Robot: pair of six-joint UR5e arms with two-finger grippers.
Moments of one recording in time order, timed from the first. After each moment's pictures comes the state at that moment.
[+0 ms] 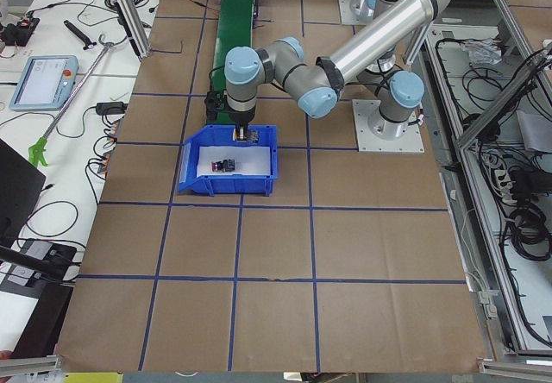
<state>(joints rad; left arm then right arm) -1.02 -1.77 -1.68 -1.24 1.47 0.48 1.59 -1.63 1.72 -1.65 -1.56 -0.02</state>
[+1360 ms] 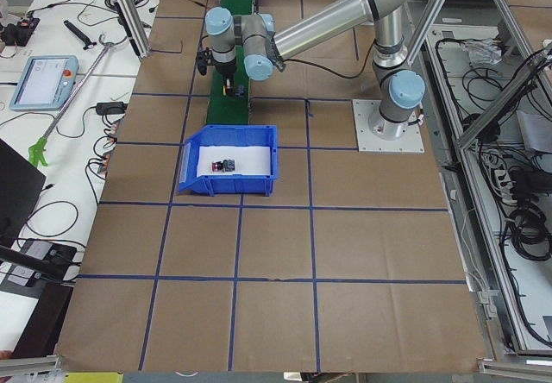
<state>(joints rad) -1.45 -1.96 -1.69 -1.07 1.53 0.00 1.59 -1.62 1.73 -1.65 -1.55 -0.02</state>
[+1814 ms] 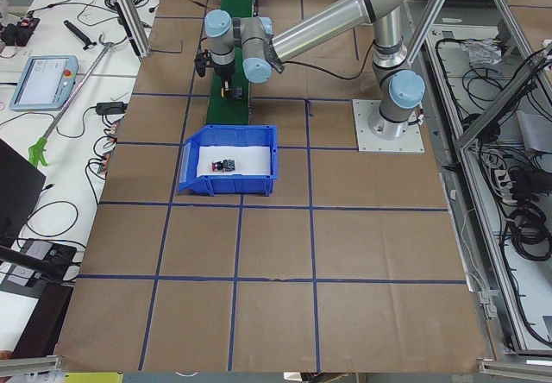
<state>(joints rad) -1.45 -1.97 -1.69 -1.02 1.53 0.00 1.59 -1.62 1.73 -1.65 -1.56 -0.02</state>
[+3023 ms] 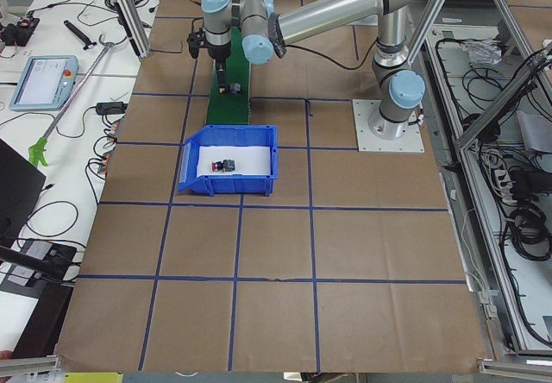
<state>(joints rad) -1.43 -1.86 -1.51 -1.30 1.53 0.00 1.59 -1.62 1.73 -1.65 -1.56 -0.02</state>
